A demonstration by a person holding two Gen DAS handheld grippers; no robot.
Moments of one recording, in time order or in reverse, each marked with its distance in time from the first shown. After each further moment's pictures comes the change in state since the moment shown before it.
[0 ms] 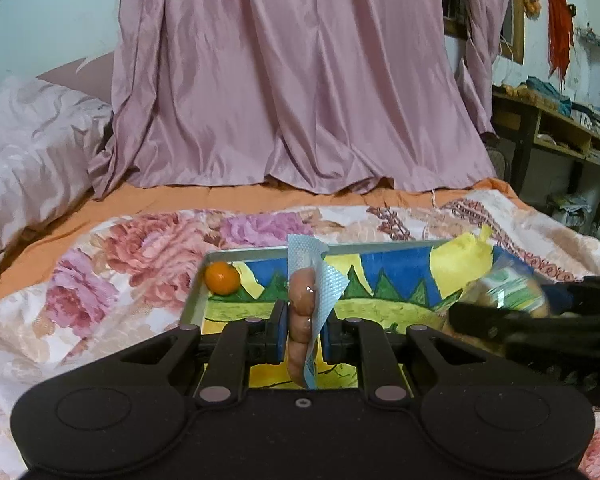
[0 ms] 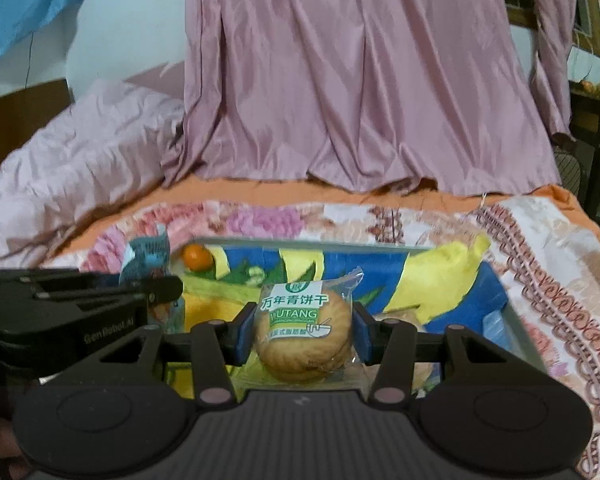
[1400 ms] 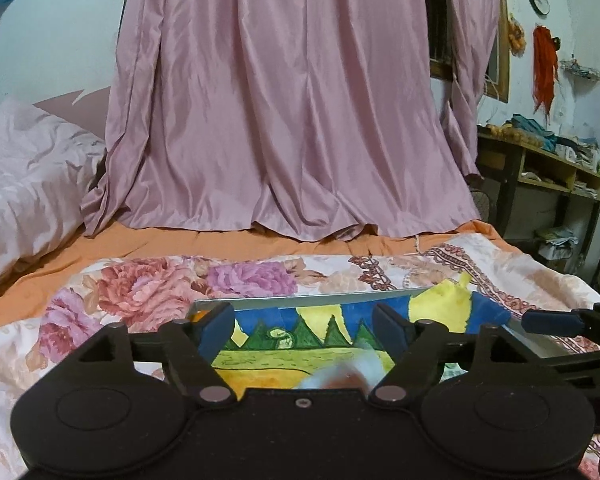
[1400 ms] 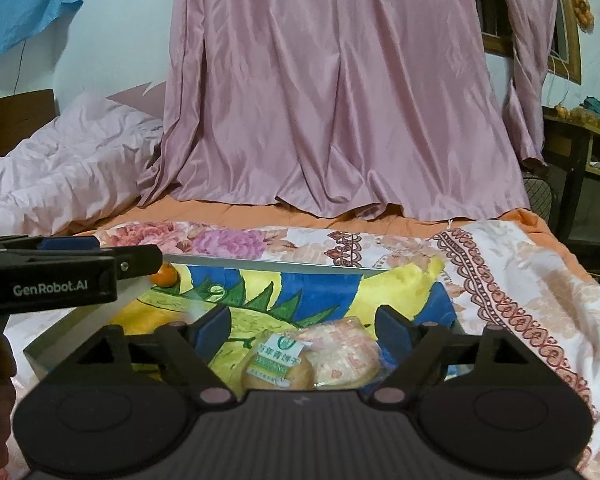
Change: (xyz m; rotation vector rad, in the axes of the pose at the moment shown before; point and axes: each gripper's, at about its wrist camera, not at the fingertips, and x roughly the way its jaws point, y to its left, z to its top) left arm -0.024 -0.008 0.013 -0.006 -0.138 -0.037; right arm -0.026 -0.020 -0.003 -0.019 -0.099 -0.080
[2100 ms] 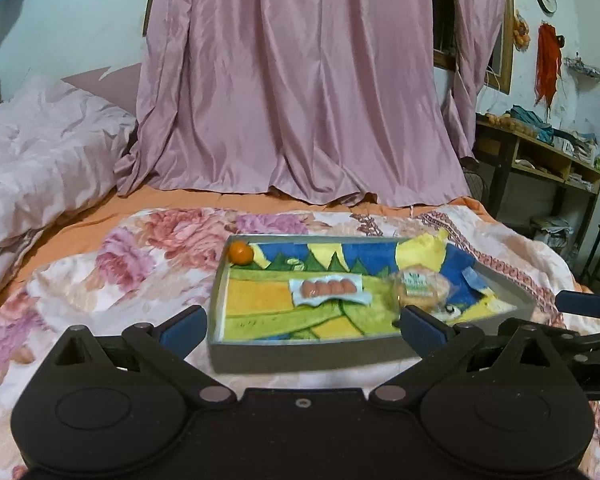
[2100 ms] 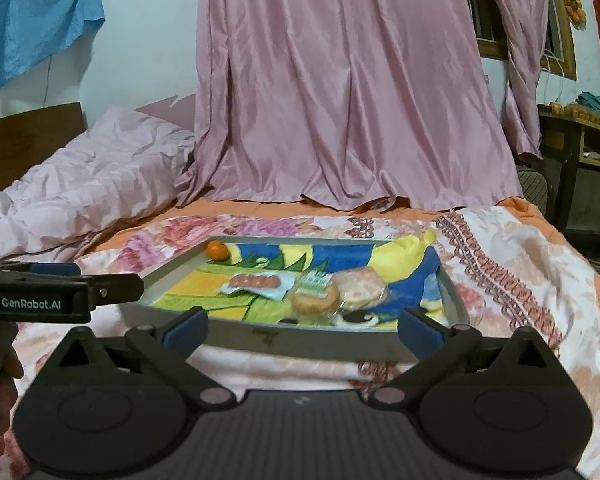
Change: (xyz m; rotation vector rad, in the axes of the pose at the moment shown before) left arm -0.123 0.009 -0.045 -0.038 0.070 0.024; right arm -0.114 0.012 -0.044 0.028 -0.021 0.071
